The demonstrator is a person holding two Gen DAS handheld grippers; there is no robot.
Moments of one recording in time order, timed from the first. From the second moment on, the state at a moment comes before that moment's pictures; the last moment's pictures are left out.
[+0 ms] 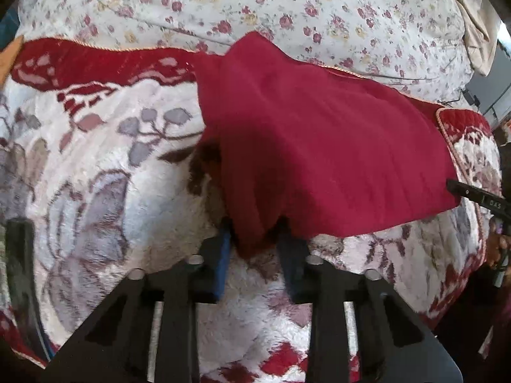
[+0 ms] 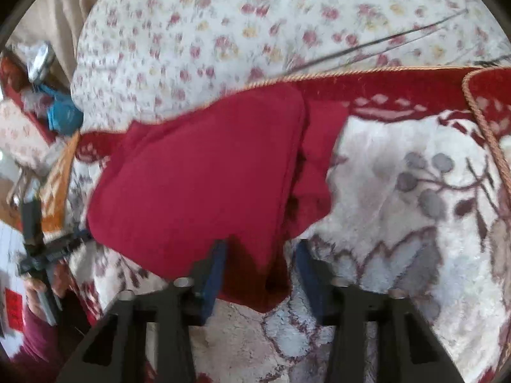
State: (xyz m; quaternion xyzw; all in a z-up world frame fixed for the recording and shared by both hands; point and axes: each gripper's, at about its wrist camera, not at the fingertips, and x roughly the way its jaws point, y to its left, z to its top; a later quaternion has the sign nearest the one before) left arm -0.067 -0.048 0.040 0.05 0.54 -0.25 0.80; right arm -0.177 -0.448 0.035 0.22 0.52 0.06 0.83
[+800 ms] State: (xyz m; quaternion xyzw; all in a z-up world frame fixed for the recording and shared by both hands) left arm -0.044 -0.068 0.050 0.01 0.52 -0.16 0.84; right arm -0.055 -0.323 0.064 0.12 0.48 0.13 0.86
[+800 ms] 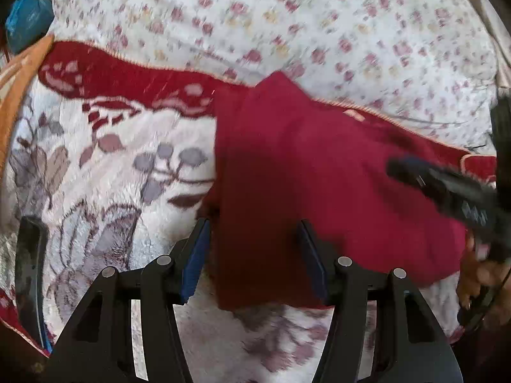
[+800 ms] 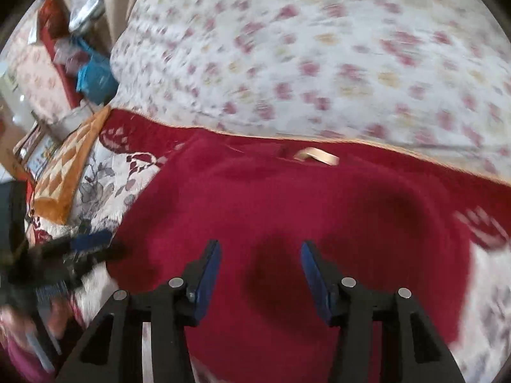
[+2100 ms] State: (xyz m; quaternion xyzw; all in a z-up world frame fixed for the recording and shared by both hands) left arm -0.030 -0.065 0.030 0.00 0.53 -0.17 0.83; right arm 0.010 -0.393 0.003 0.15 0.52 -0.03 0.84
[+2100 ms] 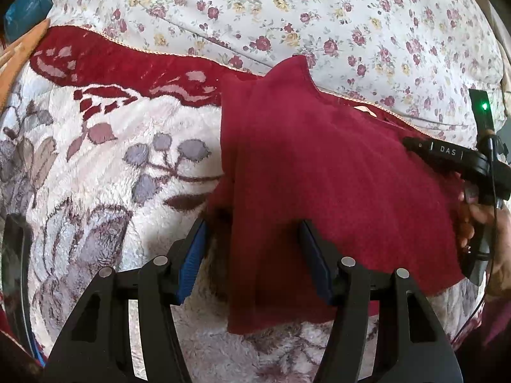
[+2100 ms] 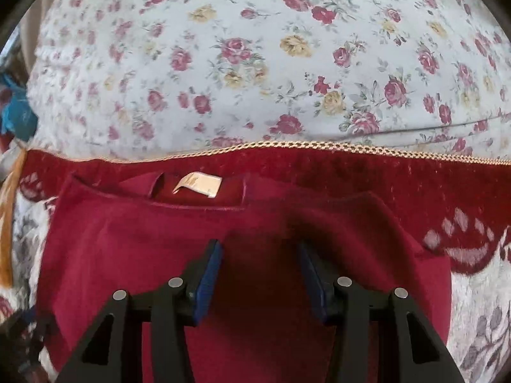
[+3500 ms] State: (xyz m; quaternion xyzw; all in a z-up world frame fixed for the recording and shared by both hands) left arm -0.030 -0.055 0.026 -0.03 0.54 -0.17 0.83; right arm 0.082 -0.192 0.018 0.07 0.54 0.14 0.83
